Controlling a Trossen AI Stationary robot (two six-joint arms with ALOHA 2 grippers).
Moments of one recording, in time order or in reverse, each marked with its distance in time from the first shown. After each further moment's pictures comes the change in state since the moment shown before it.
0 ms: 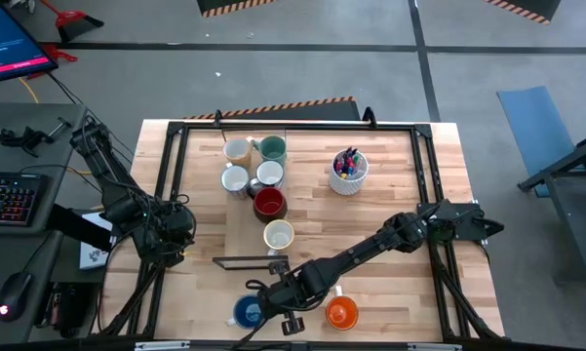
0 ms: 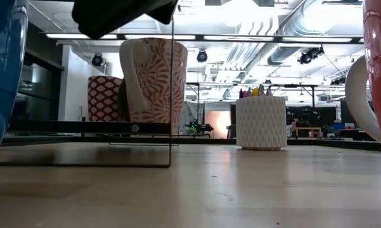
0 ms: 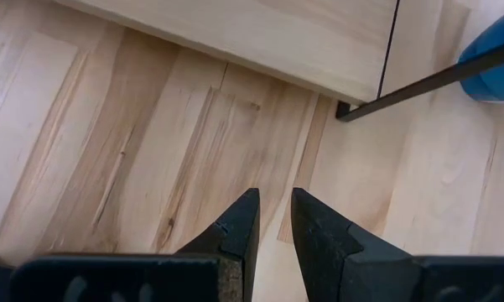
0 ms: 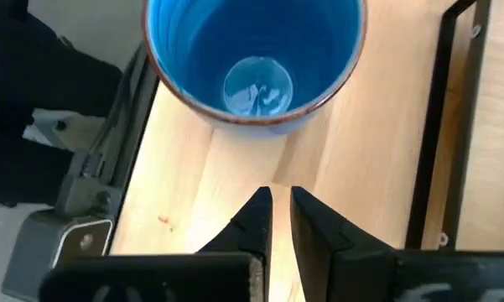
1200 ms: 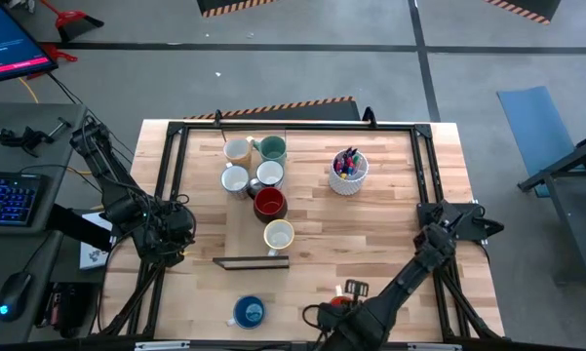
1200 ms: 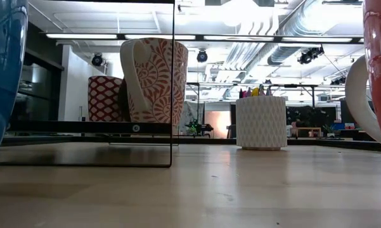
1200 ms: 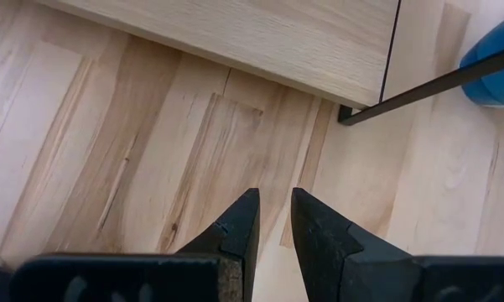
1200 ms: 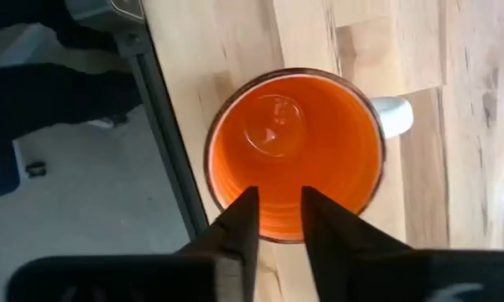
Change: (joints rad) left arm 0.000 0.000 0.000 -0.001 -0.016 0.007; right arm 0.282 -0.126 0.000 -0.572 0.005 0.768
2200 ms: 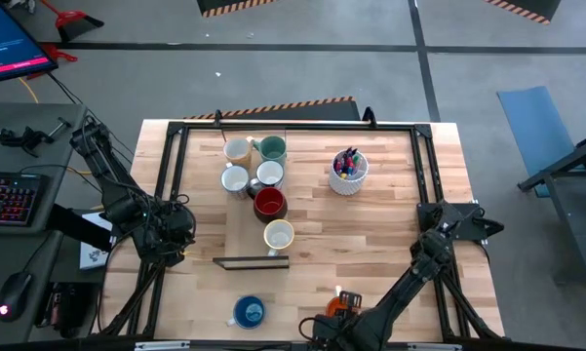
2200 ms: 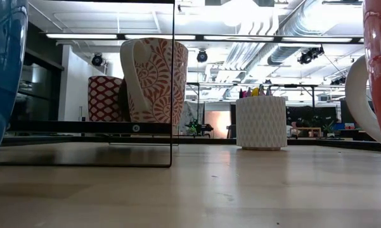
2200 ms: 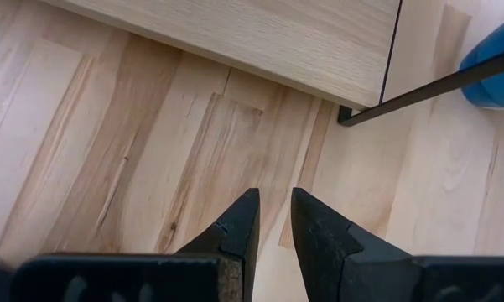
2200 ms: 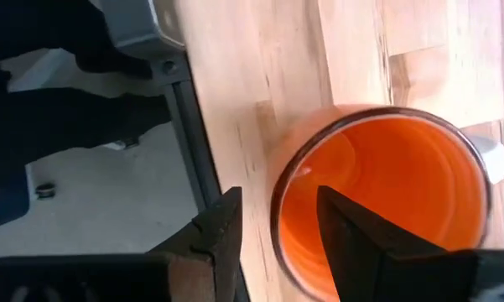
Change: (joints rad) left arm 0.000 0.000 0.000 0.001 0.000 -0.010; right arm 0.030 0.066 -0.002 0.130 0.052 0.019
